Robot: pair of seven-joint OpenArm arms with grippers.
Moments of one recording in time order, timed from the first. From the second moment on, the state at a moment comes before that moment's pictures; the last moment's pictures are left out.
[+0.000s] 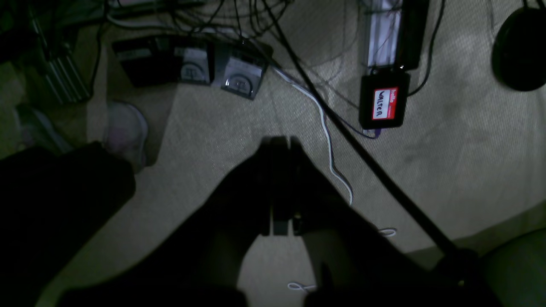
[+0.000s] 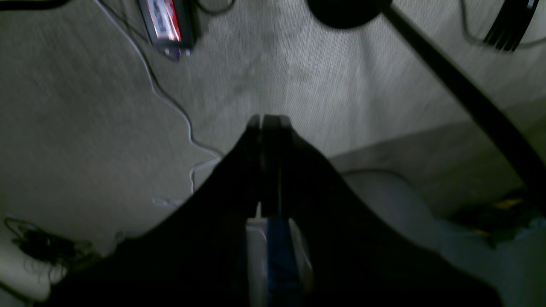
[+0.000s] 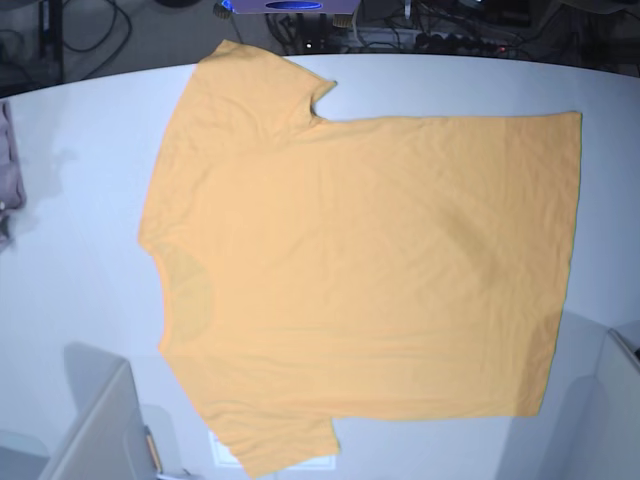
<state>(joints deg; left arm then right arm) 31.0 -6.9 2.1 19.1 0.9 0.3 -16.7 -29.1 4.5 -1.0 22.1 -1.8 0.3 0.8</state>
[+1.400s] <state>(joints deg) 70.4 -6.9 -16.0 96.8 0.3 0.3 -16.6 -61.4 -5.7 17.7 104.5 -1.2 0.8 -1.9</state>
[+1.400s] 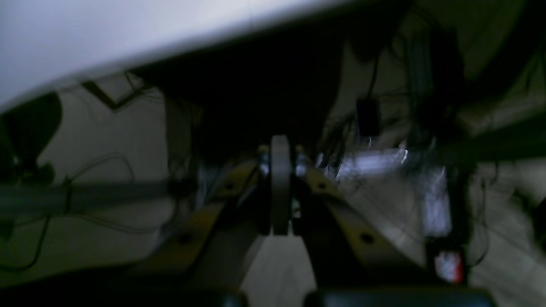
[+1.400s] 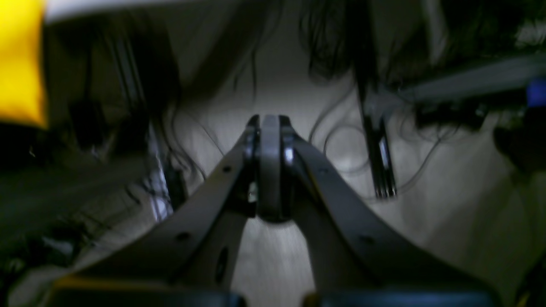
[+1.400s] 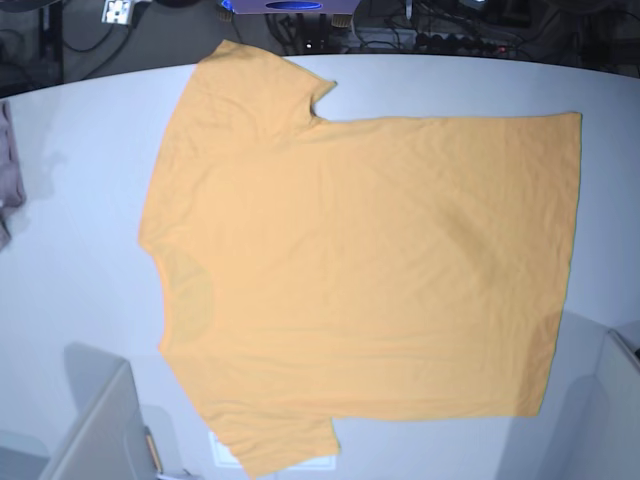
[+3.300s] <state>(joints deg) 44.7 -10.4 -43.0 94.6 -43.2 -15.5 15.1 -39.3 7.5 10.5 101.6 51.2 1.1 -39.1</state>
